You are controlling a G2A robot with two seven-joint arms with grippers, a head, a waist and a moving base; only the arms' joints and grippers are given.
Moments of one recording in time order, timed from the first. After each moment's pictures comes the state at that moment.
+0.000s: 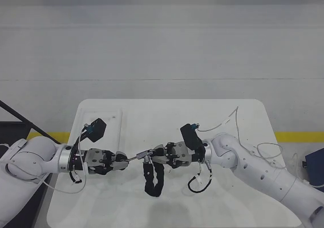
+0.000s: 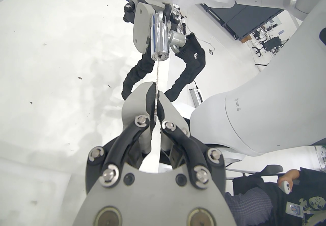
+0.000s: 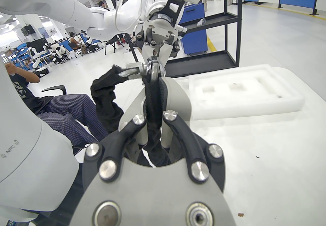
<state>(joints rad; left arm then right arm) 1.33 -0.59 -1.31 -1.84 -0.23 -0.82 -1.00 -0.63 -1.02 0.34 -1.39 -0.57 -1.01 -0.21</state>
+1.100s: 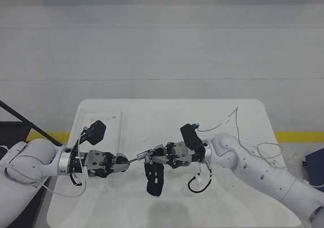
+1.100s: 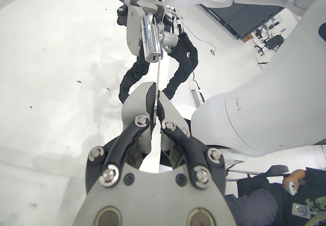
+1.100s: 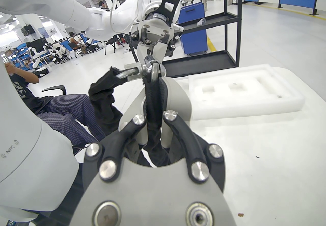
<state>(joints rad) 1.38 -0.59 -1.35 -1.88 -0.19 -0.83 -0.96 -0.63 -1.02 0.34 -1.39 -0.57 -1.01 -0.21</state>
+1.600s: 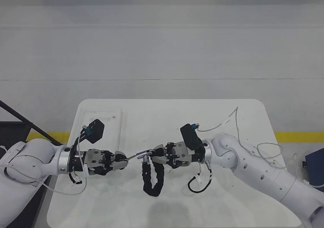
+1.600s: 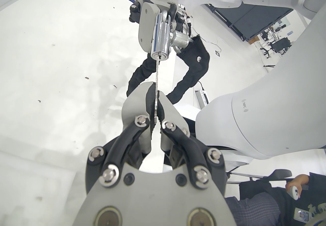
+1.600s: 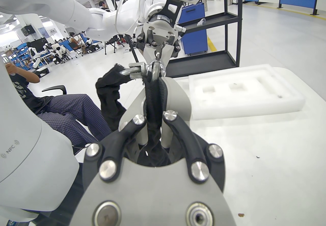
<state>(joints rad) 1.38 -0.59 -1.36 -1.86 -0.16 -0.82 -0.95 -0.63 -1.02 0.34 -1.39 -0.57 -1.01 -0.21</state>
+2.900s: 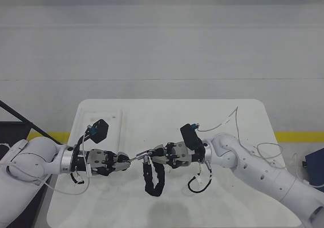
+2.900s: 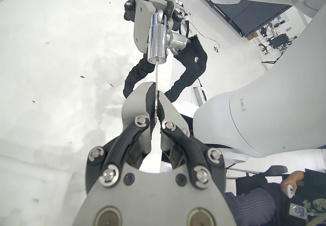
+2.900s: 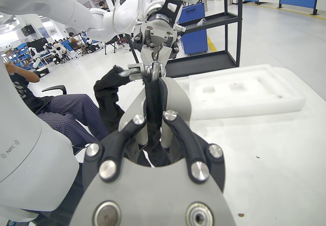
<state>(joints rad) 1.34 -0.60 -1.33 -1.88 -0.18 -0.78 -1.01 -0.63 -1.02 0.34 -1.39 -0.57 -1.01 -0.21</state>
